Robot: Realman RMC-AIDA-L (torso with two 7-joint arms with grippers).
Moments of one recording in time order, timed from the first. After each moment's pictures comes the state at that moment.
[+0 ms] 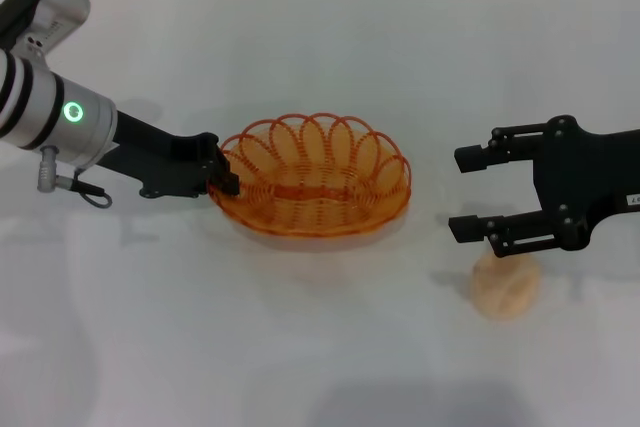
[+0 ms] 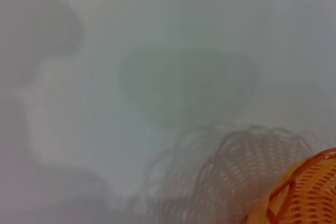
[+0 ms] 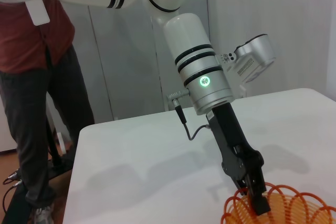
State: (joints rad) left arm -0.81 -2.04 0.77 0.62 2.56 1.39 -2.82; right arm 0.32 2.01 -1.22 -1.34 -1.74 -1.63 1.72
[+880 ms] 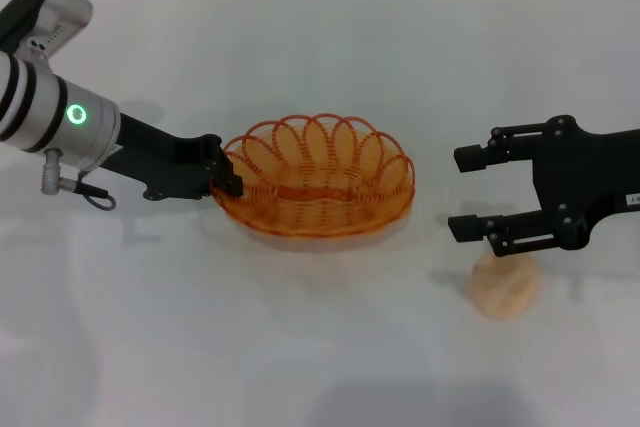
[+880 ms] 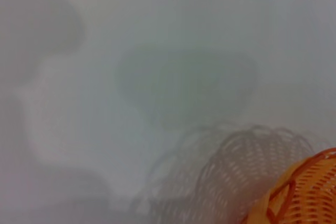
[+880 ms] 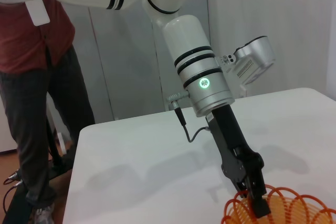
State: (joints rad) left arm -0.81 -2.04 0.77 0.61 2.55 1.39 -2.82; right arm 0.32 2.01 -1.22 -1.33 -1.74 -1.63 1.72
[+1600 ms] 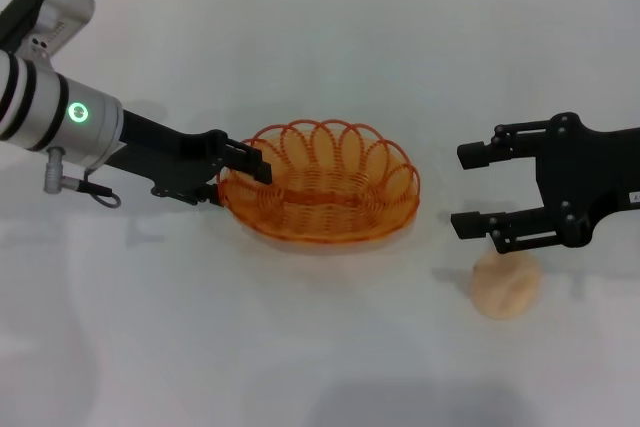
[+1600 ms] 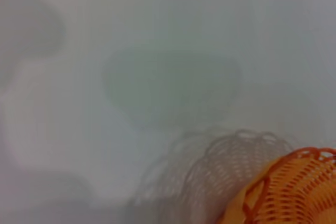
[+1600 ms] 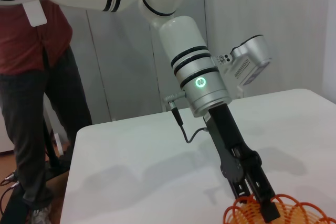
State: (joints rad) left arm -0.81 -2.04 0.77 0.61 2.51 1.40 -2.79; right arm 0.32 2.01 -1.21 -1.33 -1.74 -1.63 1.72
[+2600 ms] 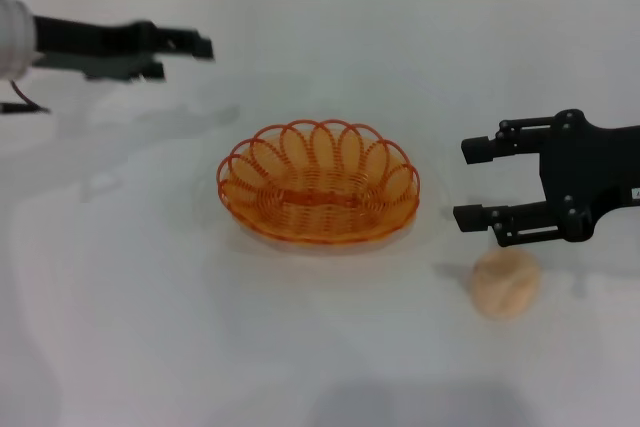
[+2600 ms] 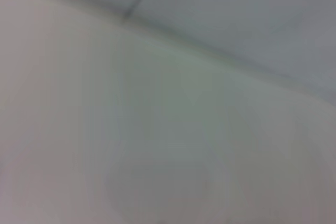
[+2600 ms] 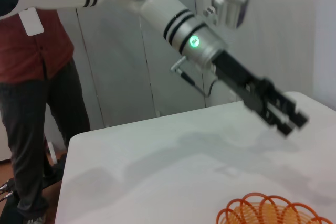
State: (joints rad) left arm -0.70 -1.99 0.76 0.83 2.29 1.34 -2.56; right arm 0.31 2.01 -1.20 -1.32 -1.72 -1.62 1.72
